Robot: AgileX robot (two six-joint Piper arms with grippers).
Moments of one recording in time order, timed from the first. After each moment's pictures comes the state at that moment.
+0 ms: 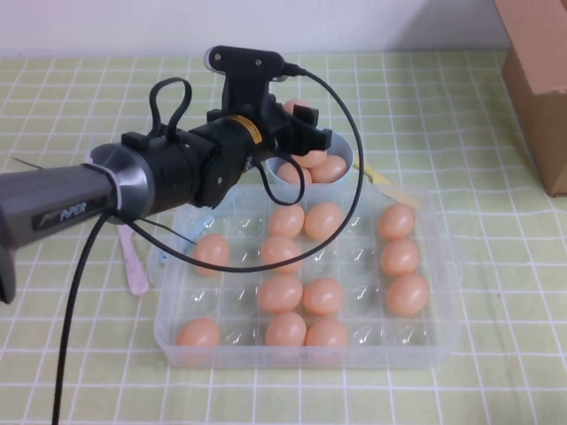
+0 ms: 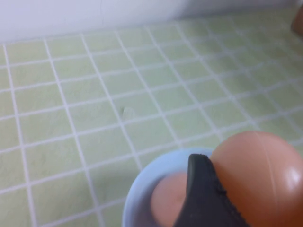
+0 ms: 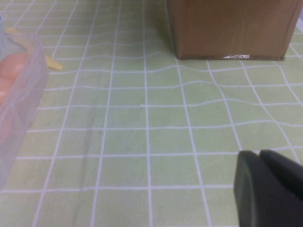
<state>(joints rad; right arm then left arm) -0.09 -0.01 0.03 0.19 0.37 -0.13 -0.55 1.98 -1.37 0.05 -0.17 -0.22</state>
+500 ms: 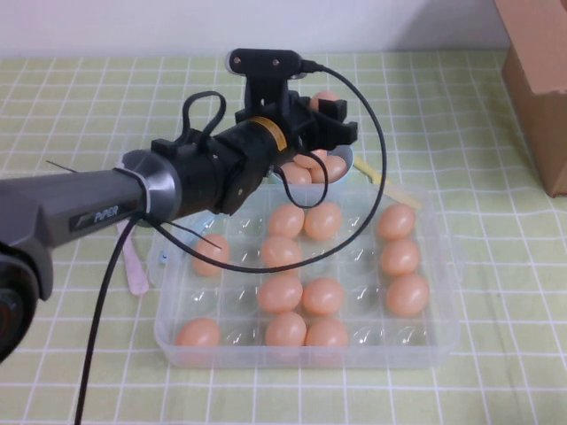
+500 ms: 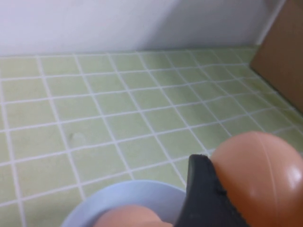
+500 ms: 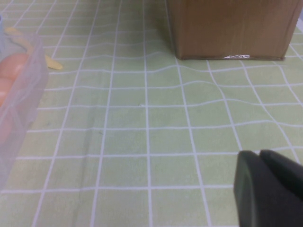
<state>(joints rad) -0.09 -0.01 0.03 0.19 0.37 -0.13 -0.58 2.04 -1.41 0.20 -0.28 -0.45</state>
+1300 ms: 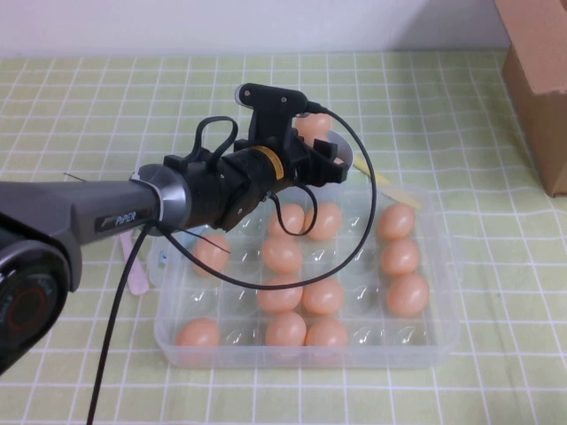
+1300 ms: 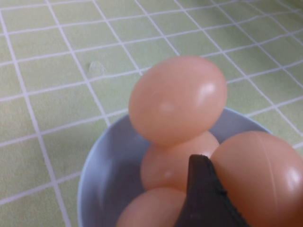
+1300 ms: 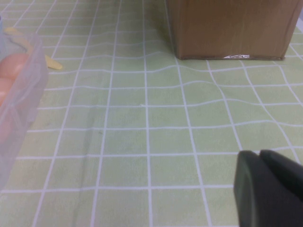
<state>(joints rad) -0.09 -0.01 0.03 0.19 0.37 -0.13 -0.57 2.13 -1.42 0.30 -0.22 -0.46</state>
